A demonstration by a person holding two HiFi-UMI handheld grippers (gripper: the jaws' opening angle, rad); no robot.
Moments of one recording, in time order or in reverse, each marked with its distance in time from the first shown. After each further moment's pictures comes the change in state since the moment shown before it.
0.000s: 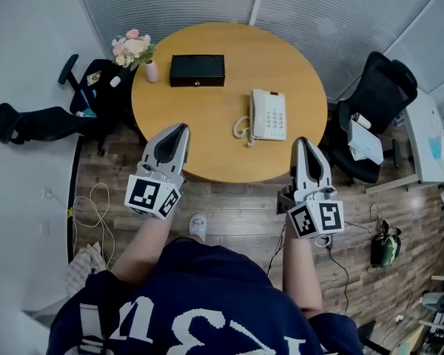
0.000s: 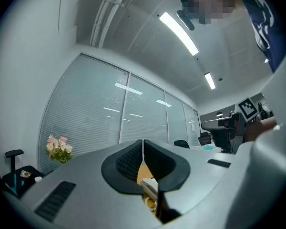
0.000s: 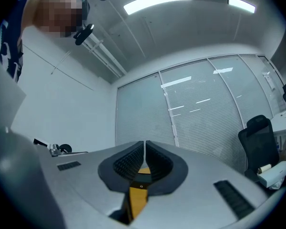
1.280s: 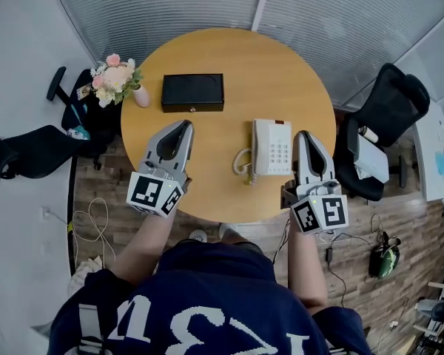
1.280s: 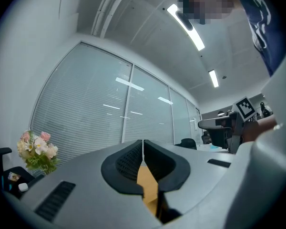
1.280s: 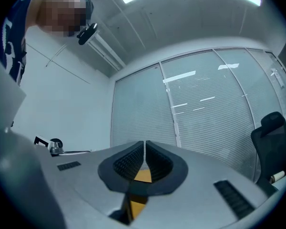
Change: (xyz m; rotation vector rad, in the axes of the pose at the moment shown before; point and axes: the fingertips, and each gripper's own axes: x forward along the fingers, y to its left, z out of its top) left arm 0.149 0.080 -0.035 -0.012 0.024 -0.011; right arm 0.161 -0.072 -0.025 -0.030 0.033 0.037
